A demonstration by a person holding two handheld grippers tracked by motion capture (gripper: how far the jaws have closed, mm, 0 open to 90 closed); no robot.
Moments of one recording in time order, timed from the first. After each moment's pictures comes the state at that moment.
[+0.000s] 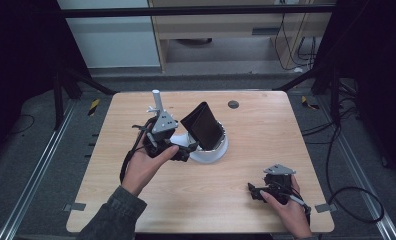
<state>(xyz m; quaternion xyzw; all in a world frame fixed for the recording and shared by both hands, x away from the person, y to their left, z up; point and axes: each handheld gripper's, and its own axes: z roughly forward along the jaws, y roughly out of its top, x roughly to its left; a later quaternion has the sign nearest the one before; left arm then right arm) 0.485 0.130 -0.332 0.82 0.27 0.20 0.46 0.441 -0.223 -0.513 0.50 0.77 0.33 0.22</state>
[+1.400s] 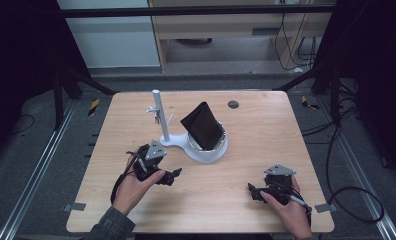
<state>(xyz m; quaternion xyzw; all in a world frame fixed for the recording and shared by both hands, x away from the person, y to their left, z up) 0.474 0.175 -0.420 0.85 0.31 0.19 0.38 0.440 -0.224 -0.513 0.50 0.77 0.33 0.21</state>
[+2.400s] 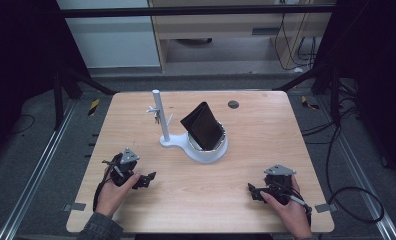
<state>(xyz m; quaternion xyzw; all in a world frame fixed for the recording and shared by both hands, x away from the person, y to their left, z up) 0.484 0.258 -0.479 0.82 0.42 0.18 0.34 0.440 -0.224 -0.513 0.50 0.77 0.33 0.21</state>
